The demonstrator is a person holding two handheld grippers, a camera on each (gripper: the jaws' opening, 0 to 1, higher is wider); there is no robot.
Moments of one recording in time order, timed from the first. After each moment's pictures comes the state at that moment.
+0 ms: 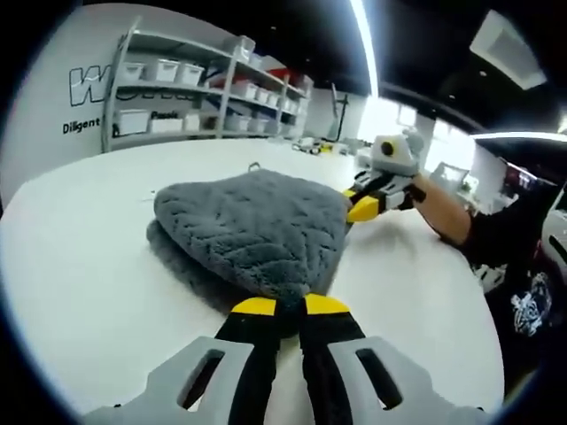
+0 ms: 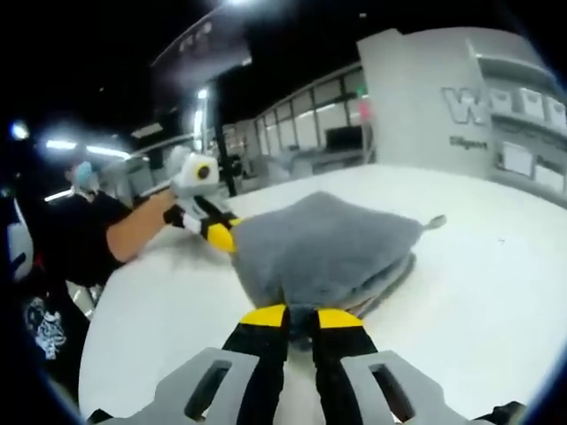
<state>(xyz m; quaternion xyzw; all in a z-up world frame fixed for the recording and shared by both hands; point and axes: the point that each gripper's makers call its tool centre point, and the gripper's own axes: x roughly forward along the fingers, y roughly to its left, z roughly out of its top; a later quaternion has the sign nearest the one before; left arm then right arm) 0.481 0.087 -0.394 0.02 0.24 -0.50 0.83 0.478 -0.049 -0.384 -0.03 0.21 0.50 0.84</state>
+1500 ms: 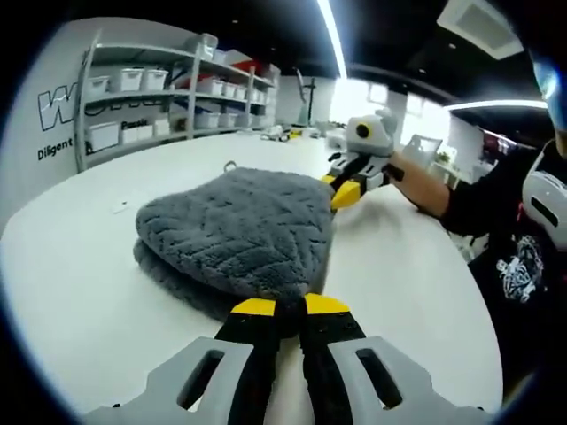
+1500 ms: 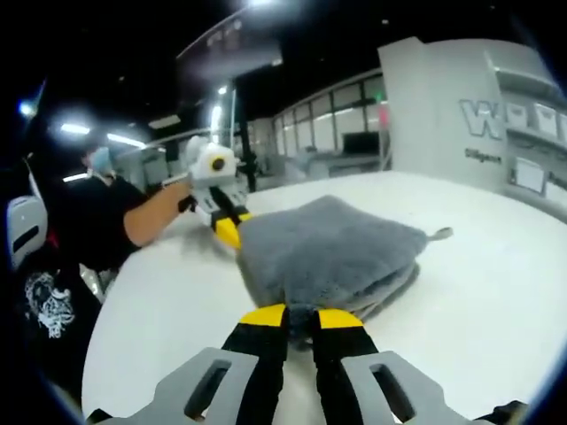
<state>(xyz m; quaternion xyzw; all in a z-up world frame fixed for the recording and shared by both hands) 0.433 0.079 -0.395 0.09 0.23 -0.56 0.80 0.430 -0.047 -0.384 -0.05 0.18 0.52 0.83</state>
